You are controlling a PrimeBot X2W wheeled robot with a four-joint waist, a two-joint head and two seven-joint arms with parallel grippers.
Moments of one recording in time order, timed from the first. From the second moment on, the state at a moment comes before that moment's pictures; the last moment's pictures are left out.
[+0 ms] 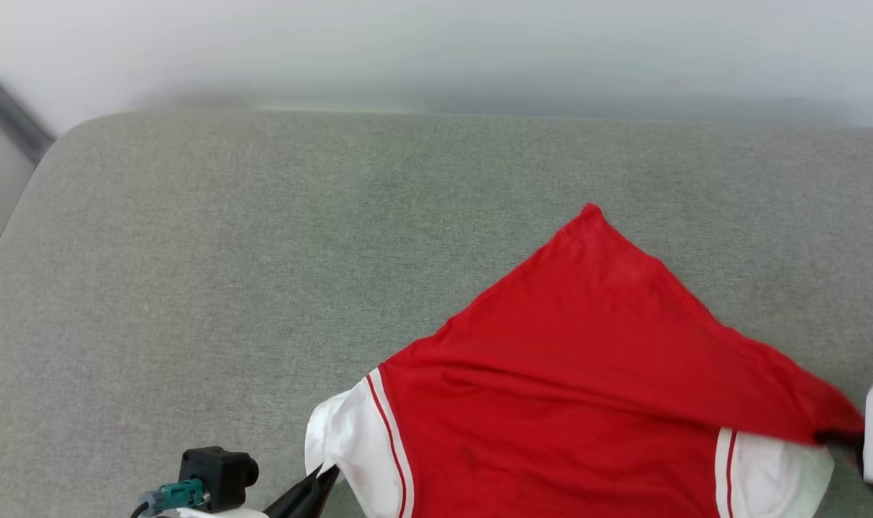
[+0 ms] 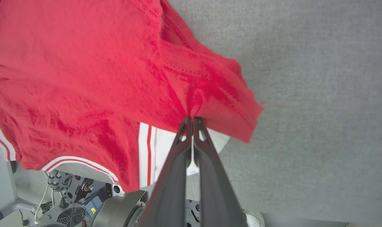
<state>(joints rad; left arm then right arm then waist) 0.04 0.67 -0.65 -0.26 -0.89 0.23 0.08 -0.15 -0.32 -0.26 -0.02 0.55 0.13 1.28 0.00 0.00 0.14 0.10</state>
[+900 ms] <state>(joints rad) 0.04 0.65 -0.66 -0.25 -0.90 0.23 0.07 -0.01 -0.32 -0.23 -0.18 0.62 0.13 1.20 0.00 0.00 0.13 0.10</state>
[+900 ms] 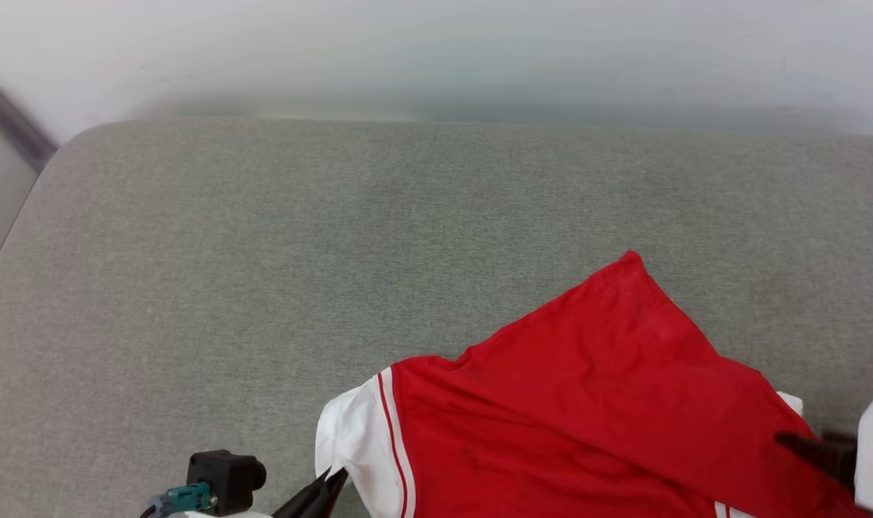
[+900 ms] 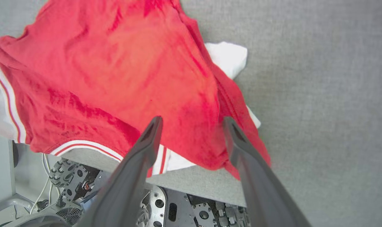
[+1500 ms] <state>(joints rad) -0.05 0.62 -0.70 -0.31 -0.85 0.22 0.09 -0.53 -0.30 0.00 0.03 0.48 0.13 1.28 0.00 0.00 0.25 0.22</state>
